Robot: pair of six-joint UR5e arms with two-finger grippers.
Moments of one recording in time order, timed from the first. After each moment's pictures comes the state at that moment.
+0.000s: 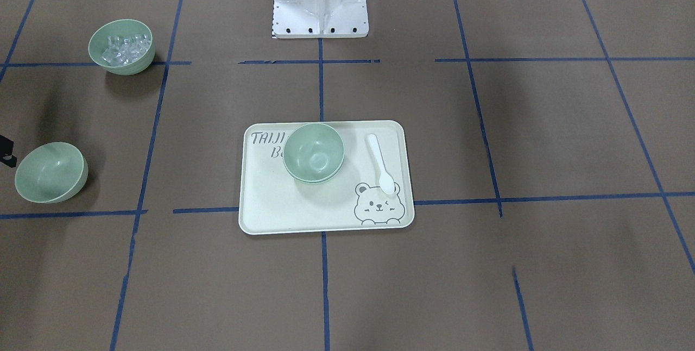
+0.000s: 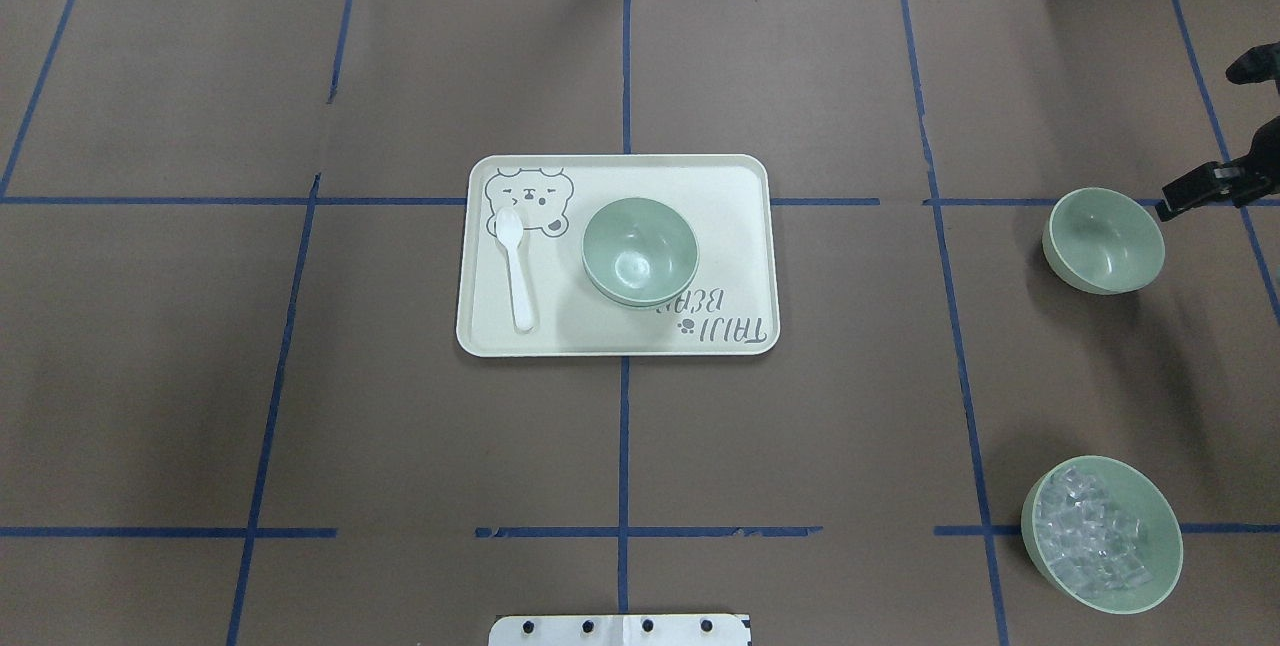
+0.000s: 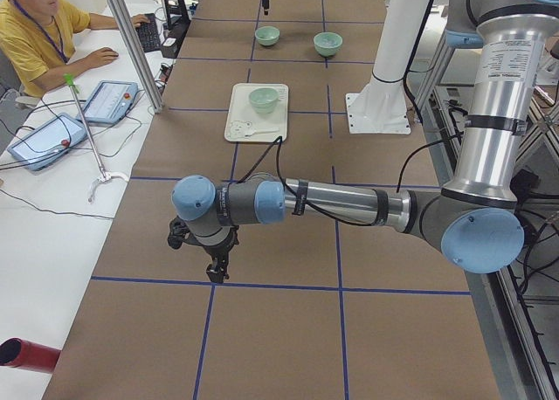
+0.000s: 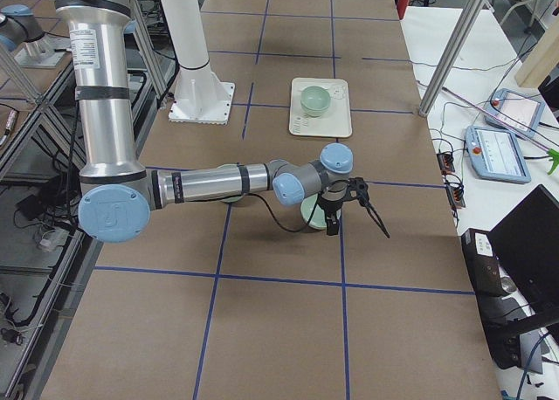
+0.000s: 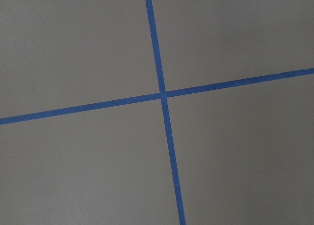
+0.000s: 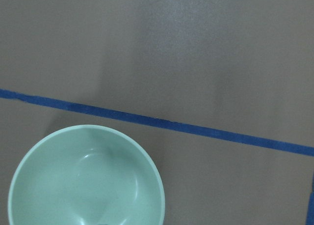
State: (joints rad) left arm -1.58 -1.69 -1.57 -1.36 -2.42 0.23; right arm 1.18 -1.51 1.58 -1.21 2.24 0.40
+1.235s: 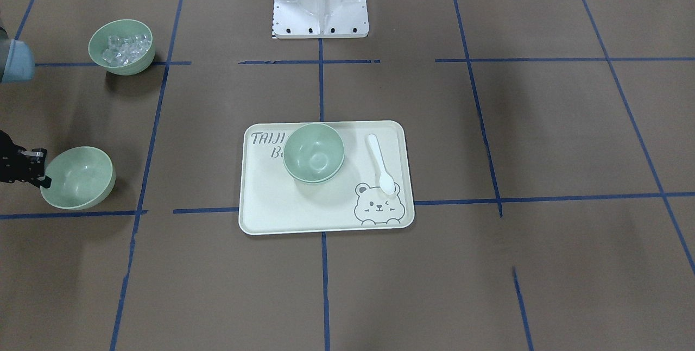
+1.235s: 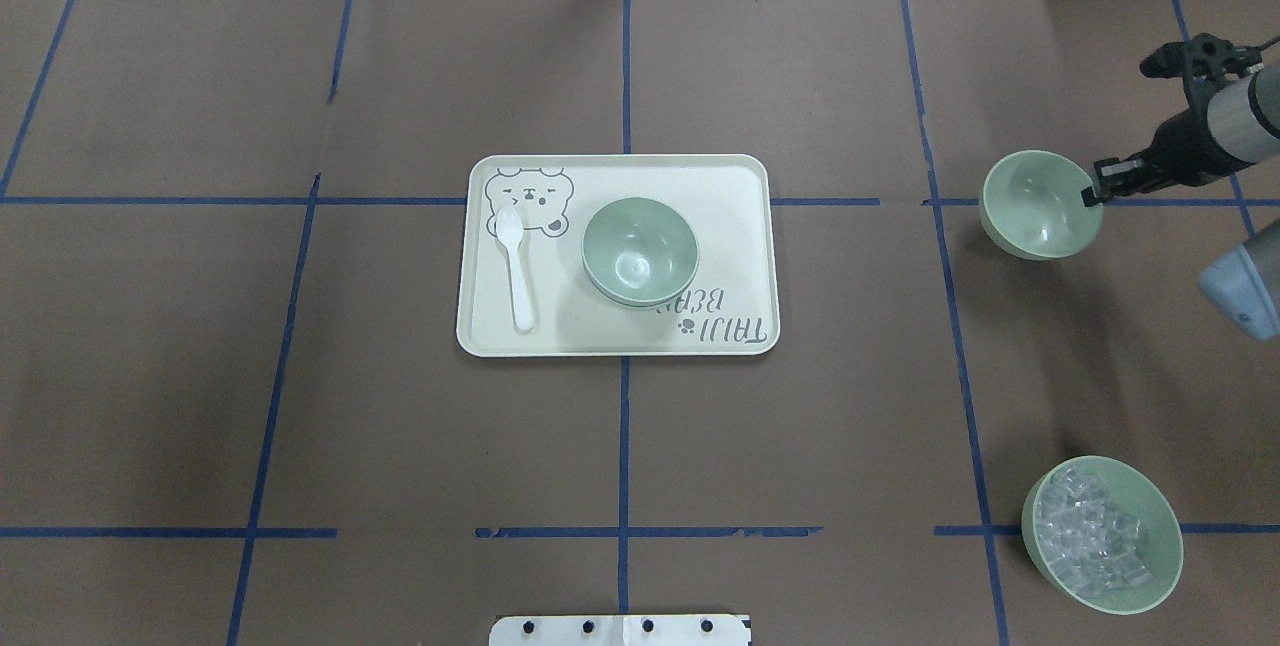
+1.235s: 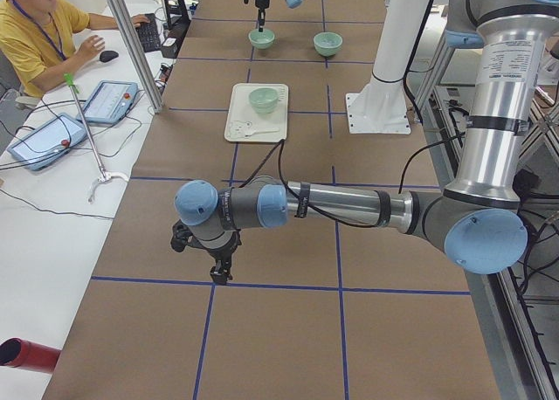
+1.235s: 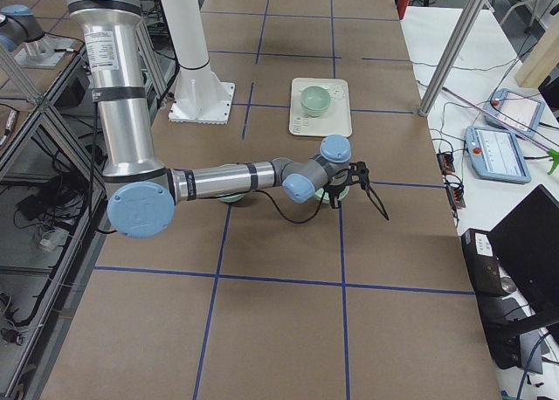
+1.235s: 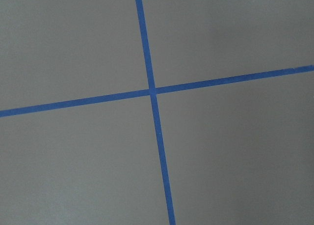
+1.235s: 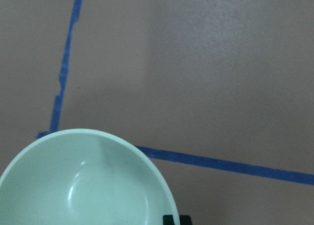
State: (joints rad) left arm -1.58 -1.67 -1.56 -1.37 -2.42 0.23; right arm 1.10 -1.40 1.54 -1.05 2.27 0.67
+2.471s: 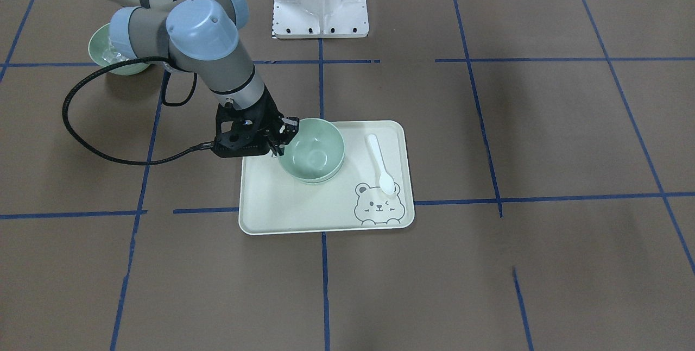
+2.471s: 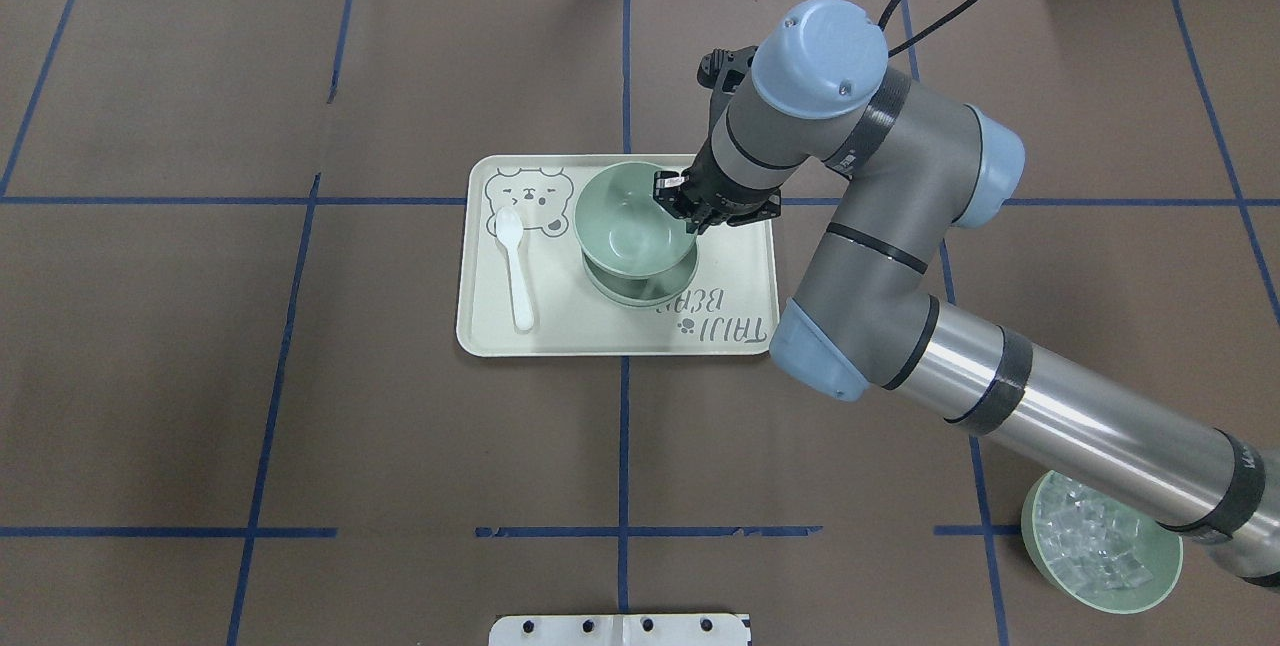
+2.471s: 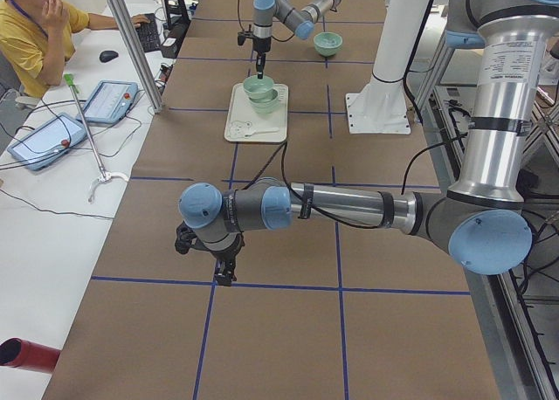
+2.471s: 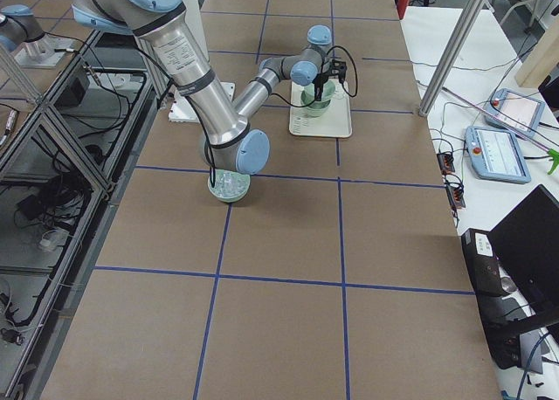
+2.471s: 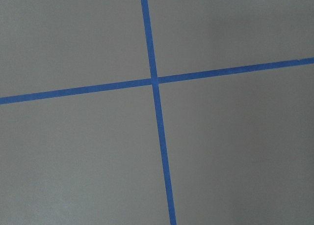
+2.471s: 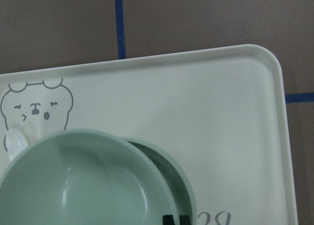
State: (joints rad) left arm -1.58 -1.66 -1.57 -1.36 -2.42 0.23; right arm 0.65 -0.87 1.60 -1.42 1.99 1.24
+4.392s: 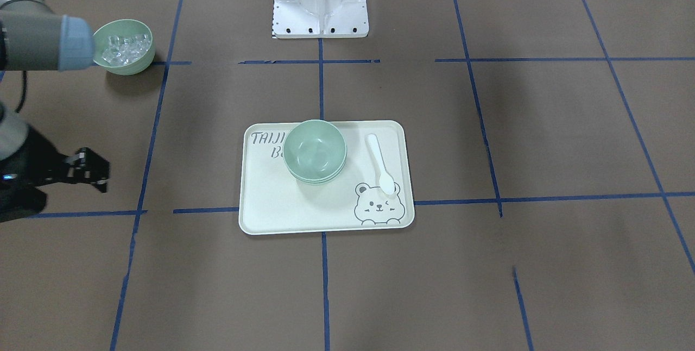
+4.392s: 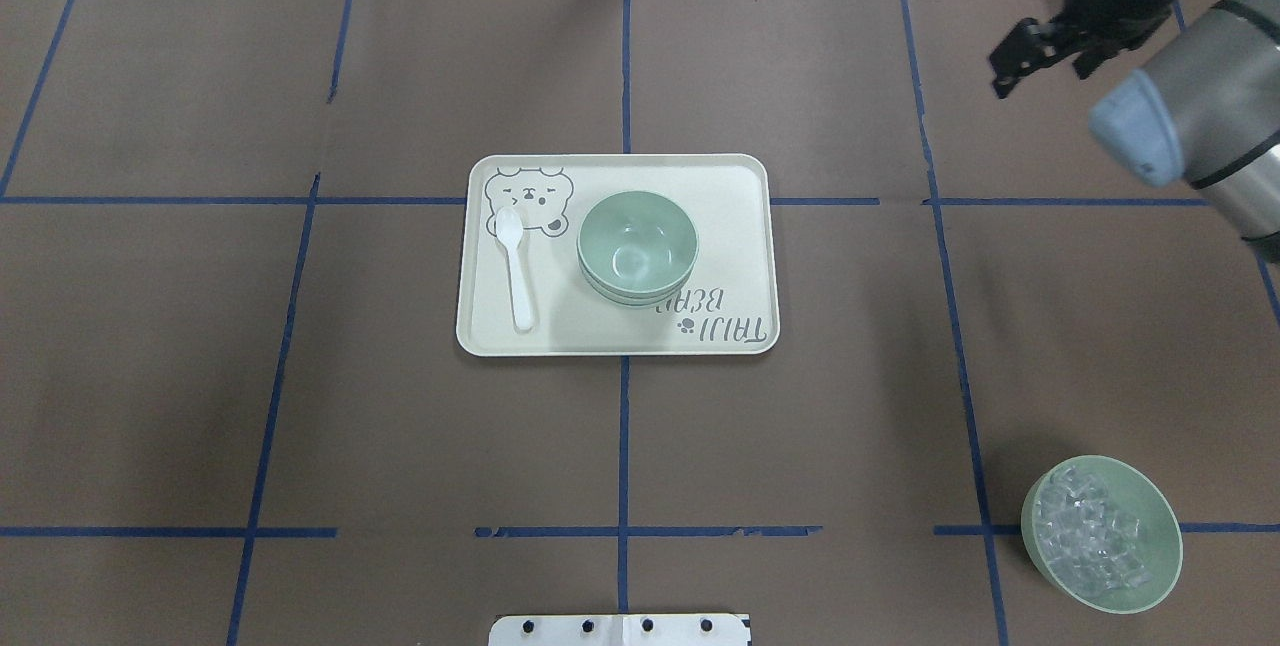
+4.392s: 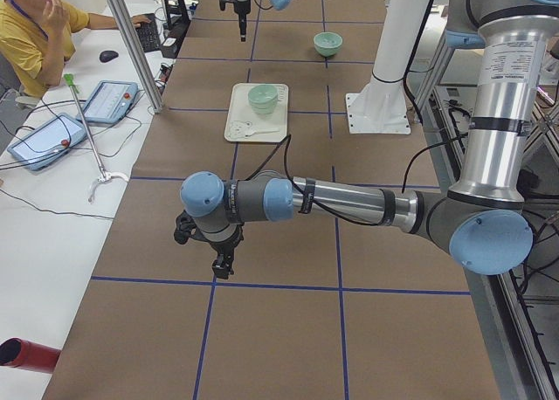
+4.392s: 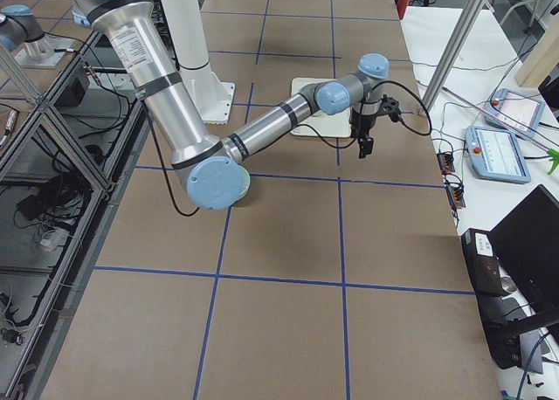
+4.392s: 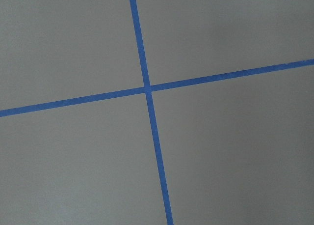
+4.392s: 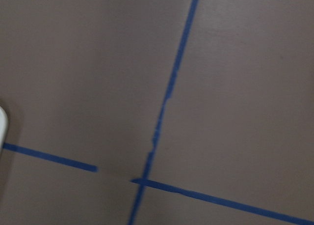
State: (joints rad) left arm -1.58 -1.65 -1.63 -1.36 -2.41 0.24; right arm 1.19 -1.15 1.65 -1.67 2.23 0.26
